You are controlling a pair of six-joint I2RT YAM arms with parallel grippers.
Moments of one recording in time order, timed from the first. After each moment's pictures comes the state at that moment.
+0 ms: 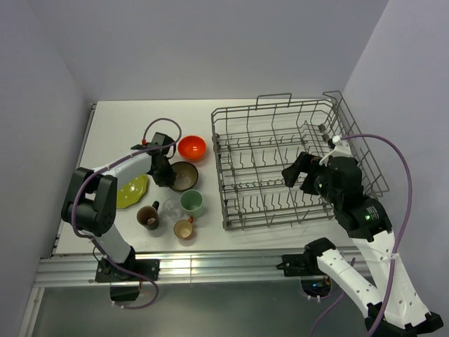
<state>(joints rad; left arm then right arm) -0.34 1.68 1.05 -0.60 -0.12 -0.78 0.34 0.65 1.00 -0.86 0.10 0.53</state>
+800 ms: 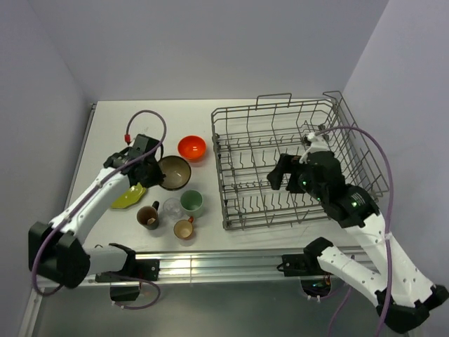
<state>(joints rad) -0.38 1.31 1.01 -0.79 -0.19 -0.77 0.47 0.73 1.00 -0.83 0.10 0.52</state>
